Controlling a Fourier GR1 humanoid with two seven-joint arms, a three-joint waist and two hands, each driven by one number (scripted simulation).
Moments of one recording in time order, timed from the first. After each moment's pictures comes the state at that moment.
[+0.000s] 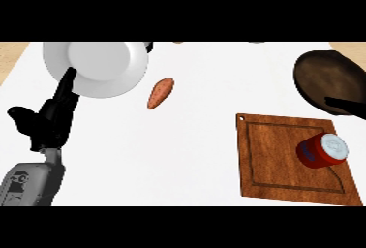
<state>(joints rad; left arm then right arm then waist) -0.24 0.27 0.02 -1.46 0.09 0.14 0.09 -0.19 -0.84 -0.02 -1.47 0.37 0.66 -0.30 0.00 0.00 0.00</state>
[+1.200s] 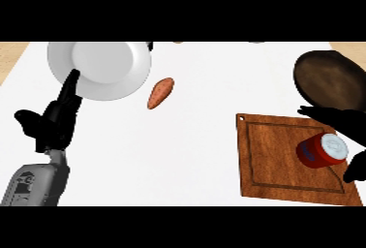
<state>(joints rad) -0.23 0.21 0.06 -1.46 0.04 0.10 0.07 -0.24 -0.68 0.06 -1.40 0.79 0.64 -0.28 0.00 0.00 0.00</state>
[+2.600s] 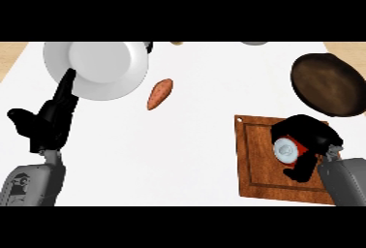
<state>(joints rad) -0.23 0.20 0.10 -1.48 0.01 0.06 0.10 -0.26 -0.39 0.10 -1.38 1.03 0.61 -0.15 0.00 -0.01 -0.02</state>
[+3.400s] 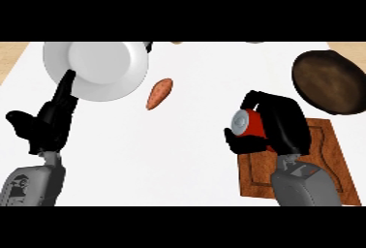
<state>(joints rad) -0.22 0.20 0.10 -1.49 0.01 0.06 0.10 -0.29 -0.01 0.13 -1.73 1.19 0.24 0.36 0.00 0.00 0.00</state>
